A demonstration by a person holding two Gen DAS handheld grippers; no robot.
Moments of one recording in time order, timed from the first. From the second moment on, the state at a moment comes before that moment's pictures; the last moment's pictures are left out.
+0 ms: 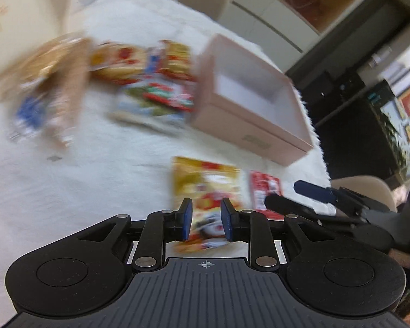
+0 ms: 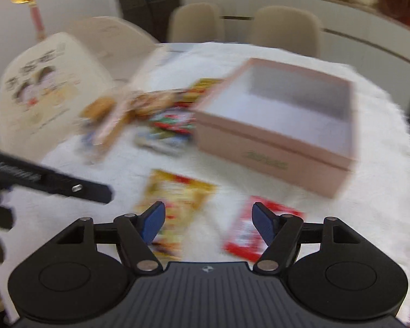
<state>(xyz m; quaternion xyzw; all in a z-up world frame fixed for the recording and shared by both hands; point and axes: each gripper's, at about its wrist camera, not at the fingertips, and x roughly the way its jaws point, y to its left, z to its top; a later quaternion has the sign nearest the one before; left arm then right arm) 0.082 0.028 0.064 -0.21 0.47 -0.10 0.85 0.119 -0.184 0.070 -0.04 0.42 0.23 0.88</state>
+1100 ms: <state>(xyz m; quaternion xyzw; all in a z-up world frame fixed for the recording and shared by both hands) 0.117 -0.061 0.024 -0.06 0.49 0.02 0.87 0.125 -0.247 0.008 0.02 0.39 0.17 0.90</state>
